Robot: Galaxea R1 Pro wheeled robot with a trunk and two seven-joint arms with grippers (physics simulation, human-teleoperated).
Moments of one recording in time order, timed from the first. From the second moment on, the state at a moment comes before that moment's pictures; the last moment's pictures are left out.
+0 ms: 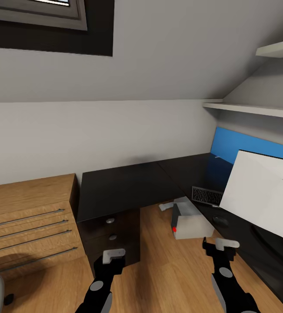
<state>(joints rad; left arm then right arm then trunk) -0.22 -0.17 -0.19 -1.00 0.07 0.16 0.28 -0.45 0.01 -0.29 -0.65 0.25 -0.19 -0.23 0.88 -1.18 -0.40</state>
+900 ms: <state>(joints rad) -0.22 -0.17 -0.19 -1.00 0.07 0.16 0.28 -0.49 -0.06 -0.30 -0.54 0.16 -0.19 -0.23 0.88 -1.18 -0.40</state>
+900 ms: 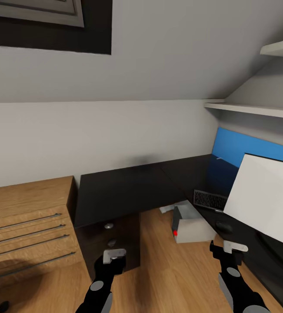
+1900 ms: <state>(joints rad) -0.22 -0.17 -0.19 -1.00 0.07 0.16 0.28 -0.49 -0.09 -0.30 -0.54 -0.04 -0.18 -0.23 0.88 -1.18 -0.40</state>
